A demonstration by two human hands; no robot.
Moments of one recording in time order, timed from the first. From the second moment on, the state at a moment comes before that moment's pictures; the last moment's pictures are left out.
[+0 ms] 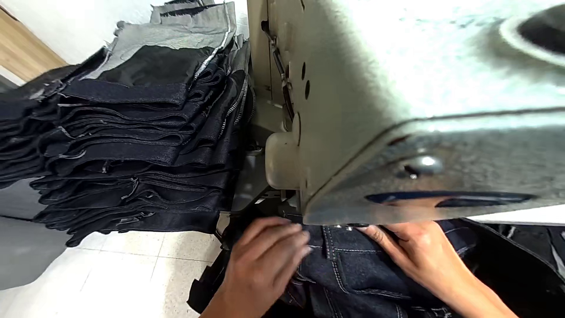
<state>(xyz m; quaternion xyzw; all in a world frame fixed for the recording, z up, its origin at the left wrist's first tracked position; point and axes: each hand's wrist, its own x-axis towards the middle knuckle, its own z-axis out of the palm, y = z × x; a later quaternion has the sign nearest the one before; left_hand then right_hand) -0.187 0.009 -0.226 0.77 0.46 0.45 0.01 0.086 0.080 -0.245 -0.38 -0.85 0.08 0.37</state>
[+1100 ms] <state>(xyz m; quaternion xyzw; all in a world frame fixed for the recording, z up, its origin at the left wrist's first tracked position) -0.165 0.053 -0.229 0.63 0.58 0.42 0.30 0.068 0.096 -0.251 -0.40 -0.82 0.03 0.40</state>
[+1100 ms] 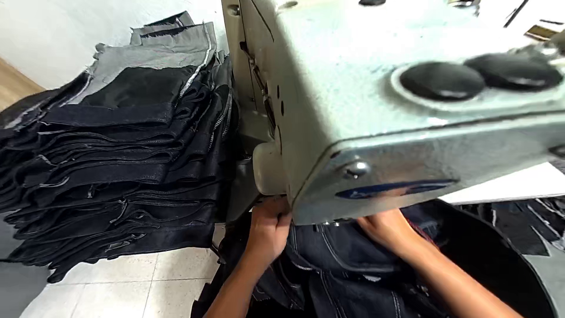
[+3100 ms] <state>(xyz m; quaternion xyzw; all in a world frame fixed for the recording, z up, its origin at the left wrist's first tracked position) -0.160 0.033 -0.250 0.52 0.52 0.52 0.43 0.252 0.057 -0.247 -0.70 -0.61 0.27 0.24</state>
